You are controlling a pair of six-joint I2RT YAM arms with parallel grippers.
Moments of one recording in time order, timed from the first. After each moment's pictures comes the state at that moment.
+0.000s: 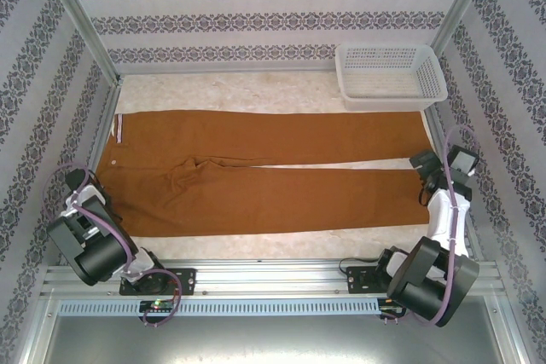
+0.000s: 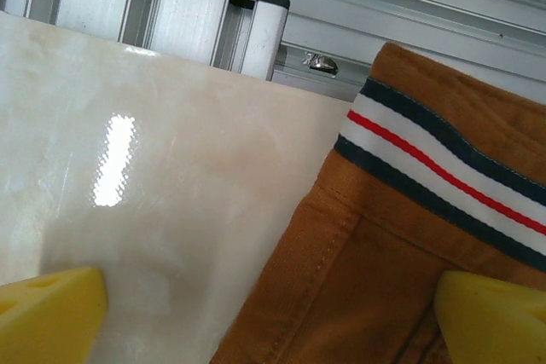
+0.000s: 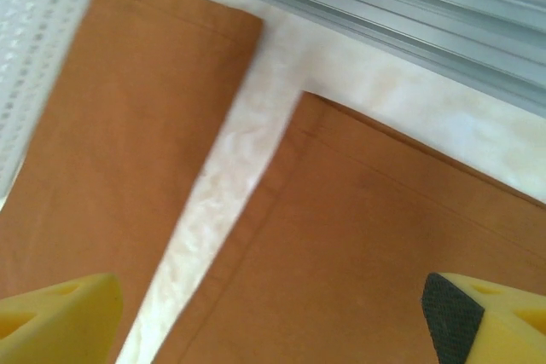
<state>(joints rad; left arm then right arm) 0.77 1.38 0.61 -0.57 -0.29 -1.08 -0.60 1.08 0.63 -0.42 -0.15 0.63</state>
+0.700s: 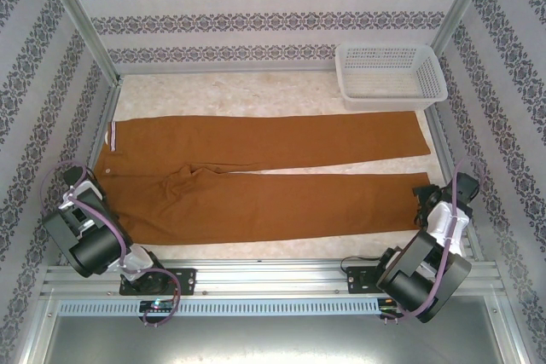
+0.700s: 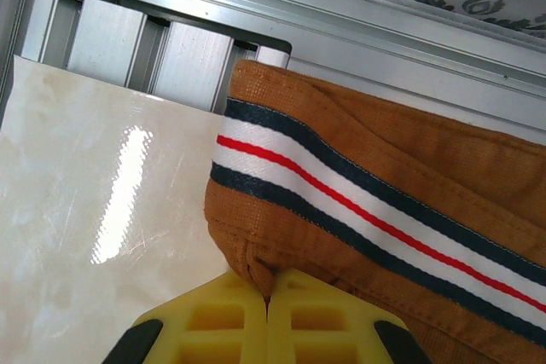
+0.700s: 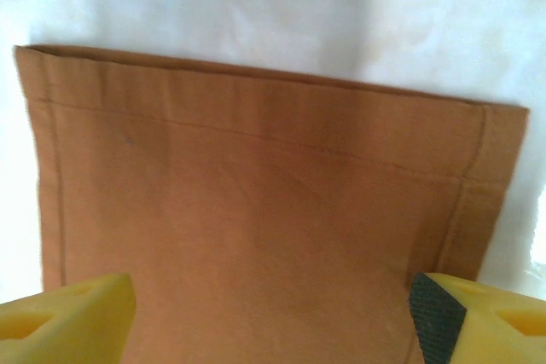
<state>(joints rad) 0.77 1.46 0.65 -0.57 -0.34 -1.10 -0.75 1.08 0.48 -0.54 -0.15 0.76</state>
